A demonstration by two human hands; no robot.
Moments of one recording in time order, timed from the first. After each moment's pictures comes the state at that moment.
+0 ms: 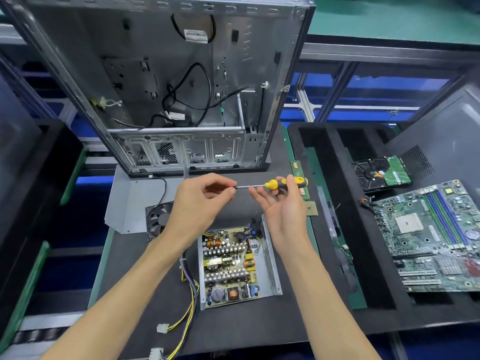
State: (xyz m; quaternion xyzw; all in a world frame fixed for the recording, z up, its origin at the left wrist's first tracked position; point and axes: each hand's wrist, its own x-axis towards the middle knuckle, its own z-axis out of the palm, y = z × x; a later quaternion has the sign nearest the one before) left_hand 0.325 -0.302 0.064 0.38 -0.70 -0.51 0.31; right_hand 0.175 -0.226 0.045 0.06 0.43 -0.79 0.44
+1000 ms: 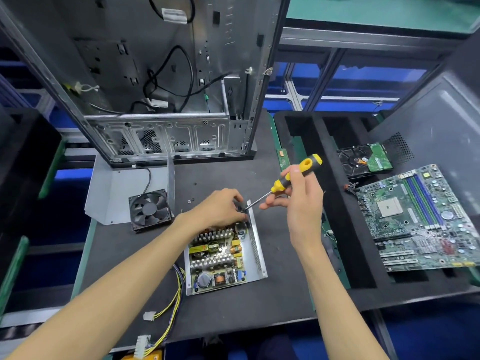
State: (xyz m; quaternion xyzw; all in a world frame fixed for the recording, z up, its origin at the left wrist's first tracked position) left_hand 0.266 -0.301 -0.001 0.36 -0.84 -0.40 -0.08; right_hand 0.160 -0.171 0.060 -0.24 0.61 -0.70 0.26
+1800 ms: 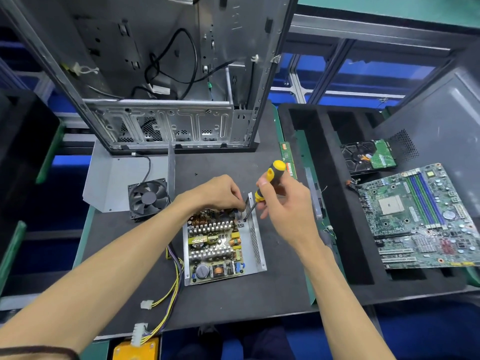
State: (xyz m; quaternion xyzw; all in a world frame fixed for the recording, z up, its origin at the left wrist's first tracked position) left_hand 0.264 -0.316 0.005 0.34 -0.81 -0.47 -0.11; right_hand 0.163 -0.165 0.044 -0.45 0.70 -0.52 0.20
